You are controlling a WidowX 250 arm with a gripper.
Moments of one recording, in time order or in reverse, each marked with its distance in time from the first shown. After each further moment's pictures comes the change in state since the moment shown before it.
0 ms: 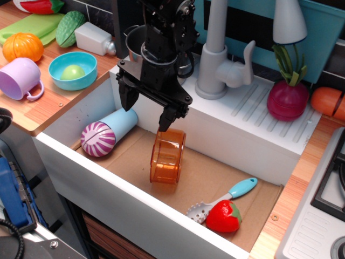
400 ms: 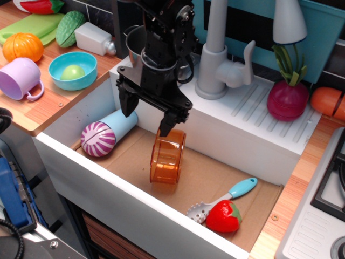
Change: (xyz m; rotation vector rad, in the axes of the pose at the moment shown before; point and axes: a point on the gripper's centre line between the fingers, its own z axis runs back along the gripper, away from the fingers) arm -0.003 -0.005 -0.006 -0.020 0.011 0.020
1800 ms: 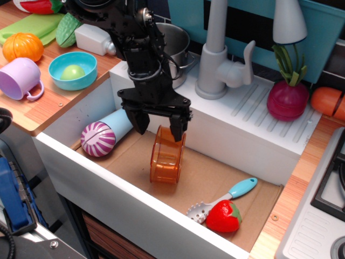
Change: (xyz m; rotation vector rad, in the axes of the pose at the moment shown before) arm 0.011 -0.013 -0.025 -0.331 -0.045 0.136
